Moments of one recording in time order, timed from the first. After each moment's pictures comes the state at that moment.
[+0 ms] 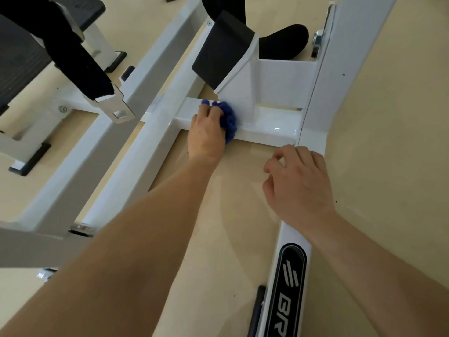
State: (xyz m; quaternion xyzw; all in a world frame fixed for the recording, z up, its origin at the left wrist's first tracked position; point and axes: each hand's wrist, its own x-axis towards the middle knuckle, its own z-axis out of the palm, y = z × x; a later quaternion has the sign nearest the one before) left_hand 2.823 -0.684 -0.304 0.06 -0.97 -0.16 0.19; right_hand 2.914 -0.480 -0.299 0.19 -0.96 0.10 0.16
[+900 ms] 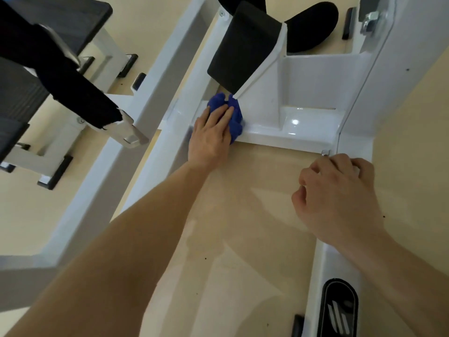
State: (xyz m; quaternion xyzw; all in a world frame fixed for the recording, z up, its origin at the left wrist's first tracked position) left_hand 2.791 -0.753 -0.332 -0.02 -1.00 -0.05 0.06; right_hand 2.896 -0.491 -0.298 0.12 -0.99 -0.02 0.04
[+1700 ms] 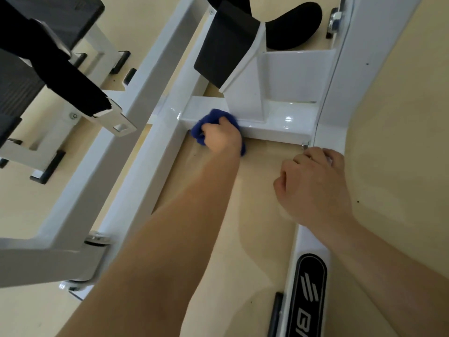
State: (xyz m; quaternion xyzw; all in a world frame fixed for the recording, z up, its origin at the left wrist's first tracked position) left_hand 2.795 -0.654 -0.308 0.48 -0.72 -0.50 0.07; right_hand 2.902 -0.489 -0.304 0.14 -0.98 0.06 0.11
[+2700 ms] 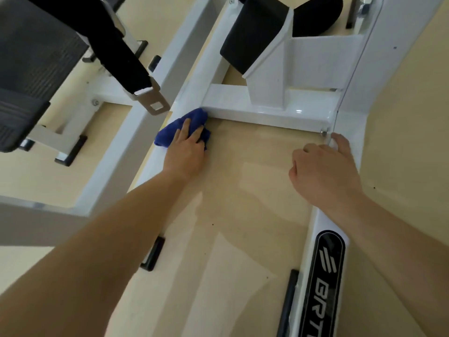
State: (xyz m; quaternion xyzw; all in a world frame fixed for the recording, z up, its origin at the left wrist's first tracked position) left_hand 2.879 -0.816 -0.331 -0.04 -0.99 0.16 -0.05; right_hand 2.904 -0.500 -0.309 0.18 -0.98 0.02 0.08
